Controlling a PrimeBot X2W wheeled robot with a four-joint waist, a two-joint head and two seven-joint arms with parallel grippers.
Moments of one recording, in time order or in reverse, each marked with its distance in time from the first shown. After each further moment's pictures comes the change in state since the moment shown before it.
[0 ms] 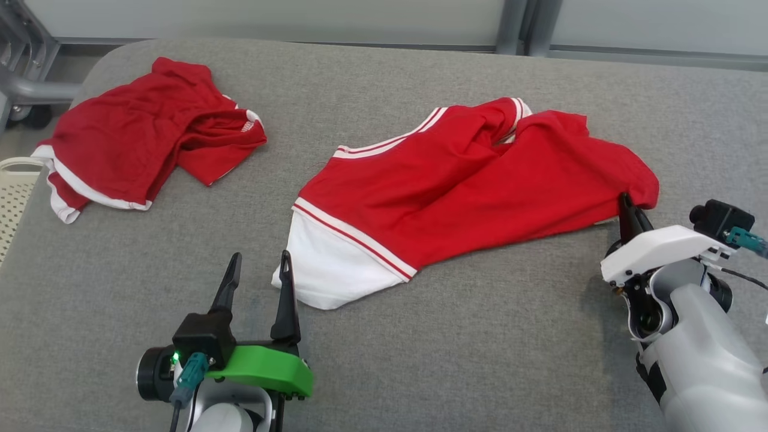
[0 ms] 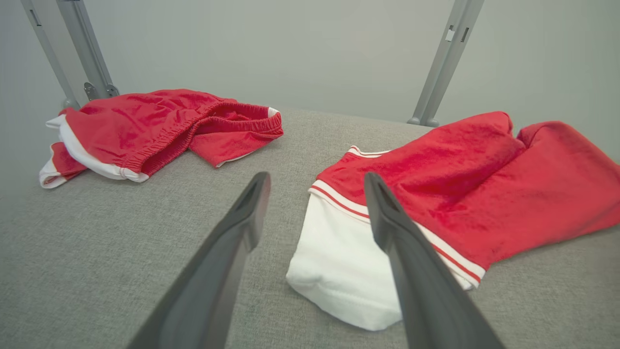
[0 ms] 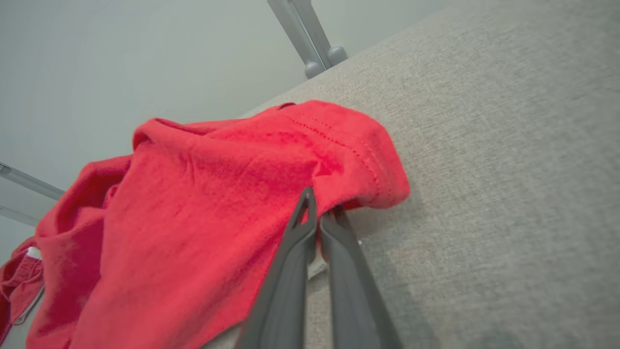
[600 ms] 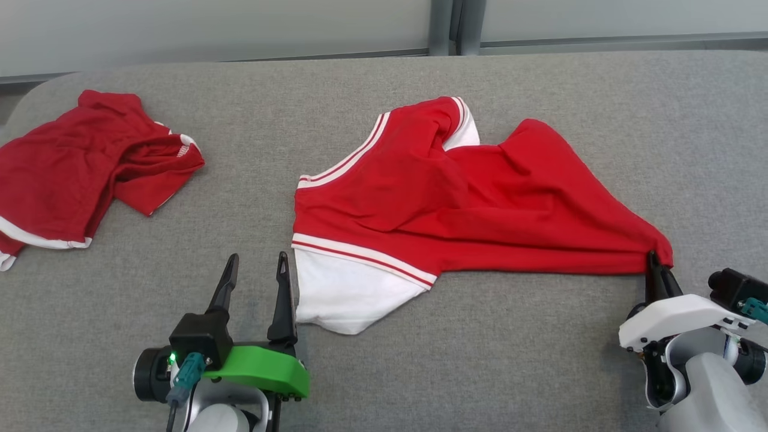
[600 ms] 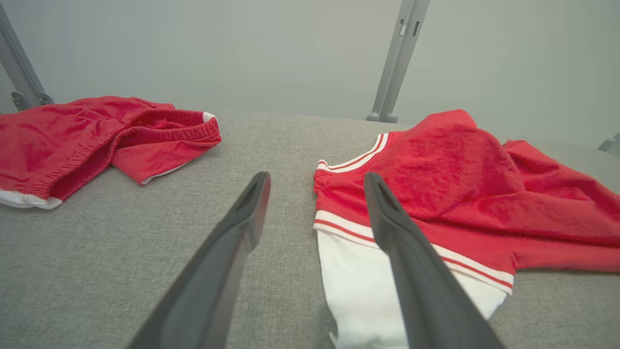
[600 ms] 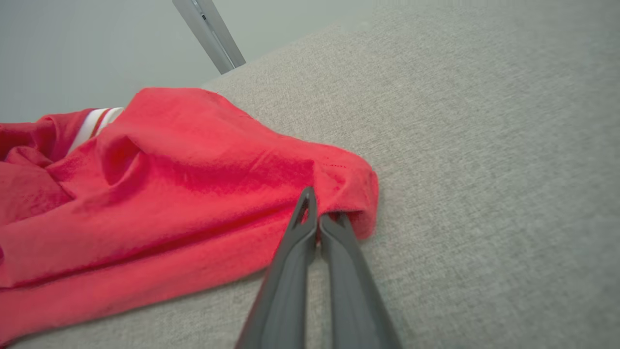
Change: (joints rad) left arm 0.001 0.015 -0.003 -0.003 -0.014 0.004 0.005; right arm 0.262 0.072 -0.205 -0.210 -0.285 0.000 -0.033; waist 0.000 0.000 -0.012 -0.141
